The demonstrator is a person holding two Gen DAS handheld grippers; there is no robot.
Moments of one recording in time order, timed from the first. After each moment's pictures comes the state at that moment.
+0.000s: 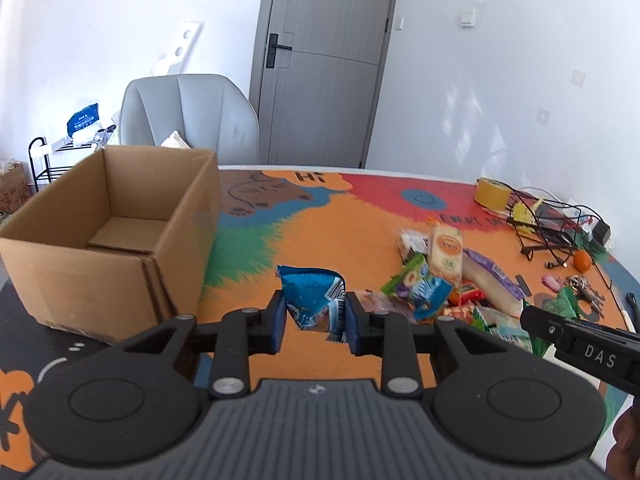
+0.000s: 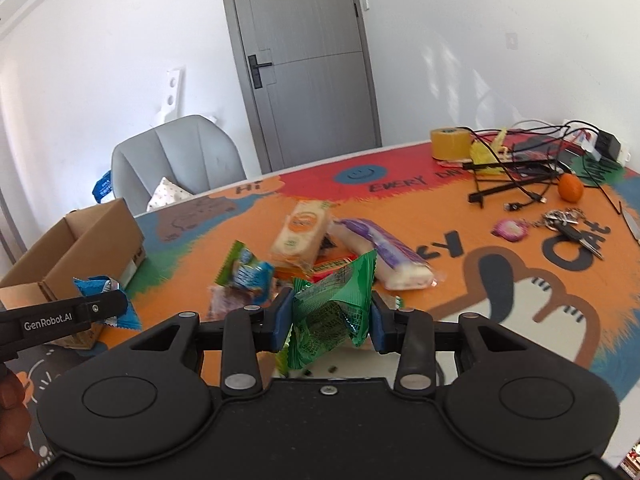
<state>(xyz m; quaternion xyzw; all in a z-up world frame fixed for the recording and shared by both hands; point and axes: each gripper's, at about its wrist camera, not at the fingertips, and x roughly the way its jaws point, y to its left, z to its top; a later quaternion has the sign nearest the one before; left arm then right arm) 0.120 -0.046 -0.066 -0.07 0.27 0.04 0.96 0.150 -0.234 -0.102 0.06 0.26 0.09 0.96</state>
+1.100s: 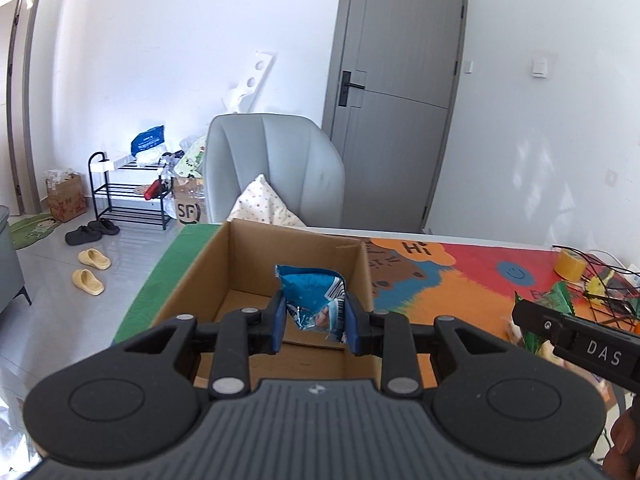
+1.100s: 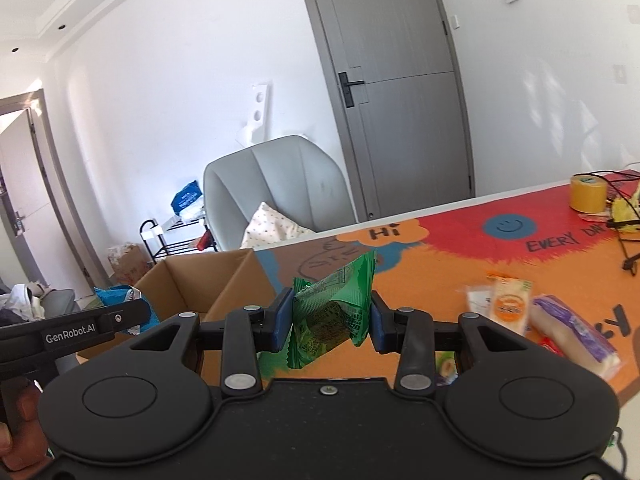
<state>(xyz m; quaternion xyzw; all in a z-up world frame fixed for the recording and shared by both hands) 0.137 0.067 -0.021 -0.09 0.23 0.13 0.96 0.198 -0.112 -0.057 0.07 0.23 0.21 0.95</state>
